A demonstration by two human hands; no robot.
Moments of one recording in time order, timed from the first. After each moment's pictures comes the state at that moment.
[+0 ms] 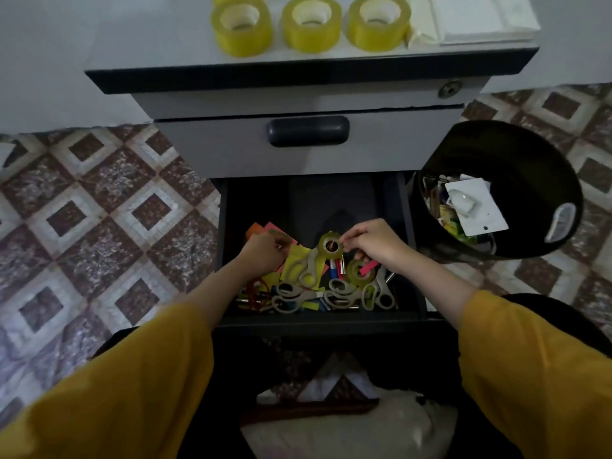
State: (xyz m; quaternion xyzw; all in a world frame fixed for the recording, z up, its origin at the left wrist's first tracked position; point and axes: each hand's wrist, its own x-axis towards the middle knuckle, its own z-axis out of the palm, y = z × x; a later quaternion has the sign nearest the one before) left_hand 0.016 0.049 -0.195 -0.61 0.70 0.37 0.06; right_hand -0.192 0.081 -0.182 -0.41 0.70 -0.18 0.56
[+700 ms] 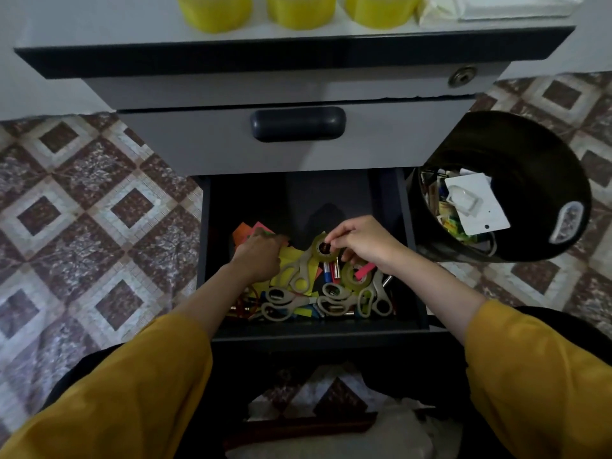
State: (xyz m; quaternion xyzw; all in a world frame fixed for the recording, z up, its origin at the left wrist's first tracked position) left_hand 0.006 0.034 -0.230 -0.54 0.78 0.26 0.20; right_hand -0.185 0.068 -0.179 -0.41 0.68 -0.17 0.58
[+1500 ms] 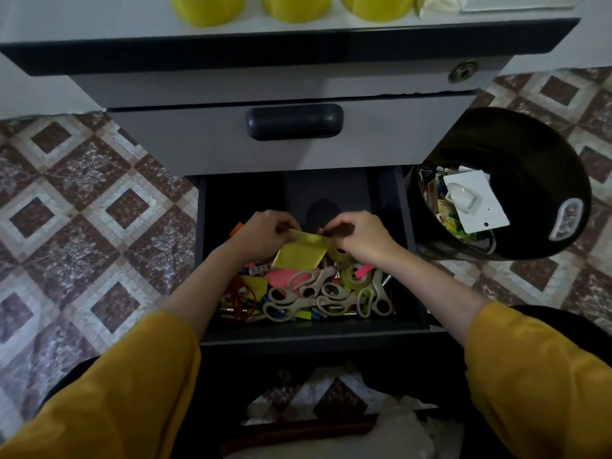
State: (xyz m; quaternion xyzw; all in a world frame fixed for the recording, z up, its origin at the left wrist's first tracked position) left_hand -0.004 0.013 -0.202 -0.53 0.75 0.39 -0.01; right_hand -0.187 0.065 -0.193 -0.52 0.69 -0.15 0.47
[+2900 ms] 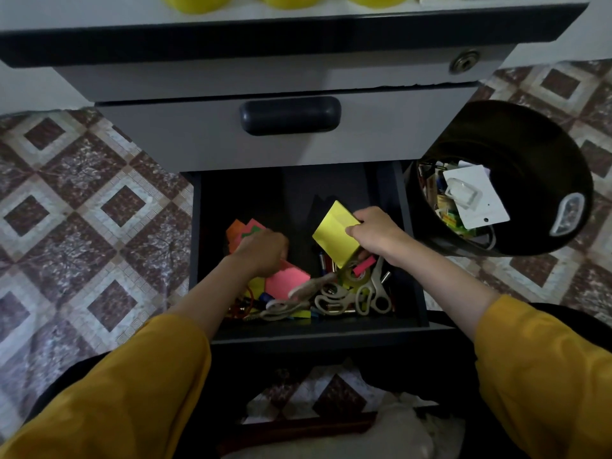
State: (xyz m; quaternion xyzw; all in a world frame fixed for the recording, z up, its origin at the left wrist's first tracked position) left_hand -0.008 0.028 -0.228 -0.49 0.81 0.22 0.23; right_hand -0.201 0.058 -0.204 -0.44 0.74 -0.11 0.50
